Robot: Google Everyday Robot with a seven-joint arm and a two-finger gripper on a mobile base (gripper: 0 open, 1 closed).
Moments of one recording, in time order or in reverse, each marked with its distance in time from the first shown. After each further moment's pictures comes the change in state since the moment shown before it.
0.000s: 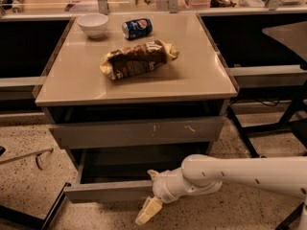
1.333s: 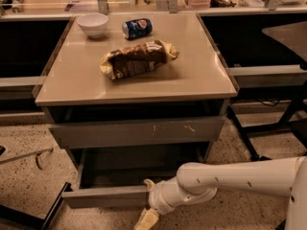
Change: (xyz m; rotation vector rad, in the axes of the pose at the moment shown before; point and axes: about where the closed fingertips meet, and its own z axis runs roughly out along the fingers) arm 0.019 0.039 0.030 -0.116 0.018 0.045
